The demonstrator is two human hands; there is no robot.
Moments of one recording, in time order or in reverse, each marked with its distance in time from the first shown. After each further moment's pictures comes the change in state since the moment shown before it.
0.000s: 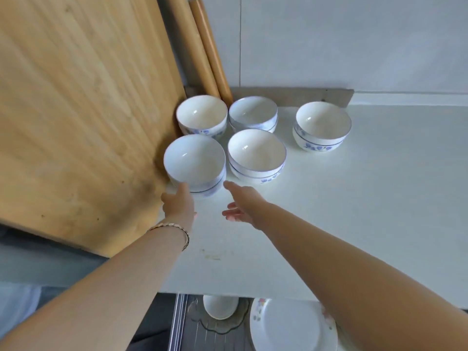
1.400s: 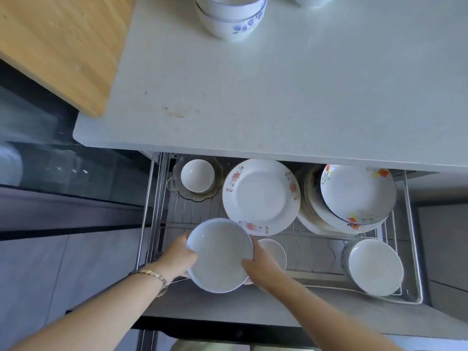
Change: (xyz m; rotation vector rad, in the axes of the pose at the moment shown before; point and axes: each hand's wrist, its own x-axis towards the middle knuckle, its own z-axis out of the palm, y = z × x) left_hand -0.150 -0.282 -0.110 0.842 -0.439 -0.316; right_hand -0.126 0.354 -0.041 -0.367 -0.121 0.245
